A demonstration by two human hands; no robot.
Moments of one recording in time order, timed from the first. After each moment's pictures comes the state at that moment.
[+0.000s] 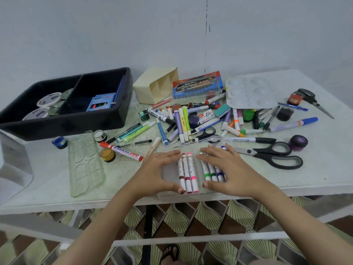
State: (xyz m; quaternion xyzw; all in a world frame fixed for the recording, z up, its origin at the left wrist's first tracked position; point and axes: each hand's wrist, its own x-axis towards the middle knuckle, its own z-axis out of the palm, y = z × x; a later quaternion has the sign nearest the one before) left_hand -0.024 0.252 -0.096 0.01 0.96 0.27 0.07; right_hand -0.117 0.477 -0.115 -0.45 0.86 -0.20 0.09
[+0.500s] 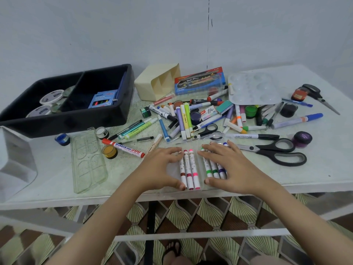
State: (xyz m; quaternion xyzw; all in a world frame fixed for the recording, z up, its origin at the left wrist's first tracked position) left_hand -0.032 0.263 -0.083 -0.02 0.97 0.17 0.15; right_hand -0.116 0.478 -0.116 -0.45 0.87 -0.19 0.09
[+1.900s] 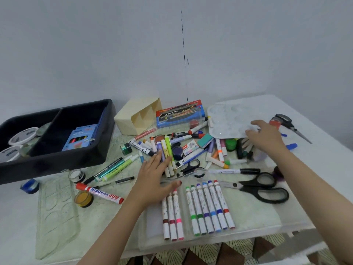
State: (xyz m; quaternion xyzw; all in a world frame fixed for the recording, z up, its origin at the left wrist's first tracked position) left_hand -0.116 0.250 -0.122 -0.03 0.99 0.14 -0.01; right_hand -0.272 0.533 -0.063 0.01 0.91 -0.40 0.00
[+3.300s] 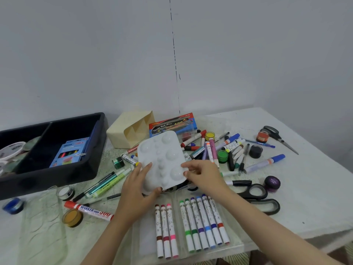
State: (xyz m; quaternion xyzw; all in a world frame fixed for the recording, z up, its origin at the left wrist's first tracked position) left_hand -0.107 0.237 -0.125 -0.10 0.93 0.32 -0.14; right_hand -0.190 0.437 -0.088 -0.16 0.82 -0.55 0.10
